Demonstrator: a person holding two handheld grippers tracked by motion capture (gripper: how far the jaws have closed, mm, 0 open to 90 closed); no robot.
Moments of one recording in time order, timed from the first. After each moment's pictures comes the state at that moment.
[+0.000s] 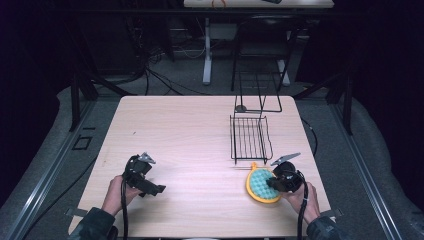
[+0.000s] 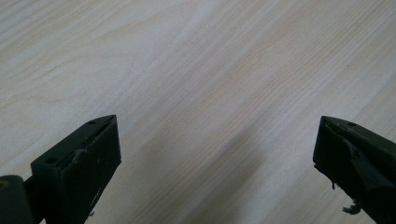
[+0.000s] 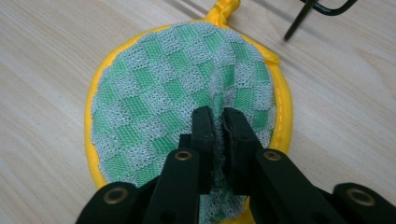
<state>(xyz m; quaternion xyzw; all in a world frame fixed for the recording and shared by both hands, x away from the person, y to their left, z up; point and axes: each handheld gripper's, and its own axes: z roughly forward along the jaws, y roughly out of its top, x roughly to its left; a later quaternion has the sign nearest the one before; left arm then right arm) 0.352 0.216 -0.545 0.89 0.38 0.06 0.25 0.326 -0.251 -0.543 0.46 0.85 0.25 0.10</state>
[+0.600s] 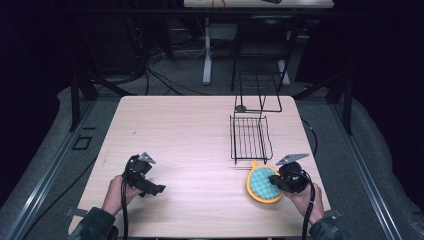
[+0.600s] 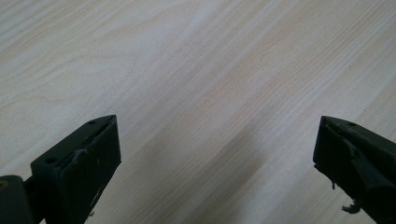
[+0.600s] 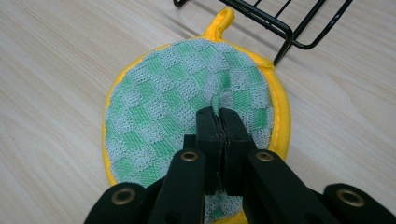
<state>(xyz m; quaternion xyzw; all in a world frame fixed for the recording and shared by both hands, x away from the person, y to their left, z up) 0.353 0.216 -0.545 0.89 0.38 0.06 0.25 0.313 -0.257 -0.522 0.45 0.84 0.29 0.12</state>
